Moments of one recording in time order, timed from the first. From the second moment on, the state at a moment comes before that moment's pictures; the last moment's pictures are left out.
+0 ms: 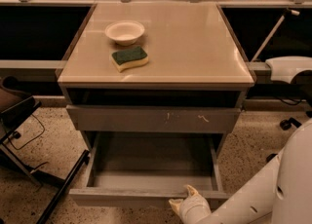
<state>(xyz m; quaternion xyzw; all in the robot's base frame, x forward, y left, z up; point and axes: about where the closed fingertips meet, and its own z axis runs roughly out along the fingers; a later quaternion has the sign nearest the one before) 0.419 -0.108 0.439 -0.21 0.89 -0.03 0.40</state>
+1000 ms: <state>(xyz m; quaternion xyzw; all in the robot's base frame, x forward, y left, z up) 0.373 -0.091 0.453 -0.17 0.89 -0.05 0.43</state>
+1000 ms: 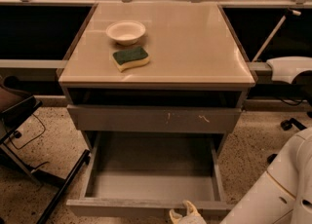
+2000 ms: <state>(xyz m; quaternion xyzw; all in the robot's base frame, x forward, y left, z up) 0.372 -0.091 0.452 -0.17 0.89 -0.05 0.43</state>
